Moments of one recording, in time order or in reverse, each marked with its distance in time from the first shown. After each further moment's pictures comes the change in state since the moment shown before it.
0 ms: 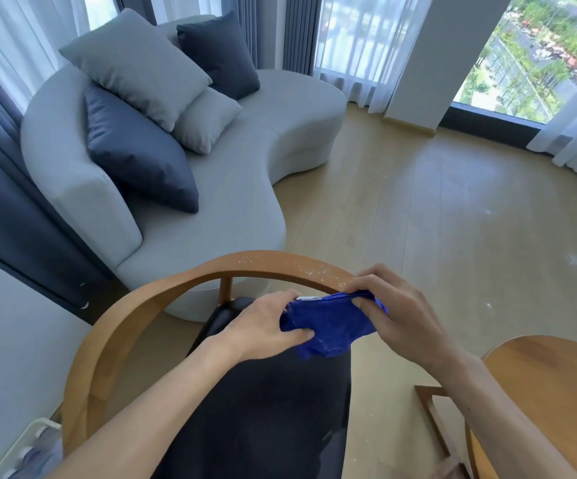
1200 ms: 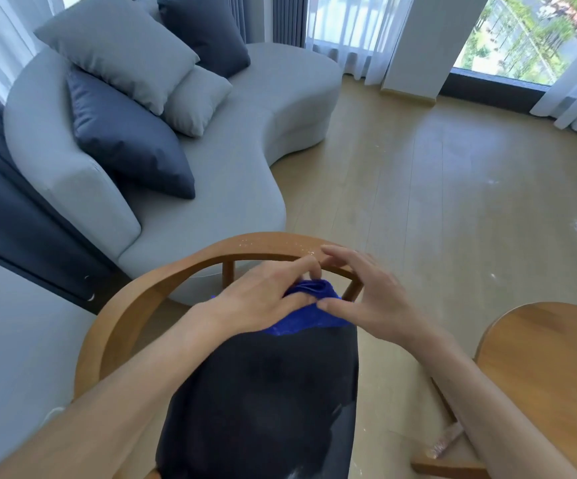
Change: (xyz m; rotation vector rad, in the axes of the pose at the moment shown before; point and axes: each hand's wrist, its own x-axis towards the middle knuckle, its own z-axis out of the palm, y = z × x) left_hand -0.010 0.032 -0.034 0.168 0.010 0.317; right_hand 0.003 -0.003 0.036 0.180 -0.091 0.162
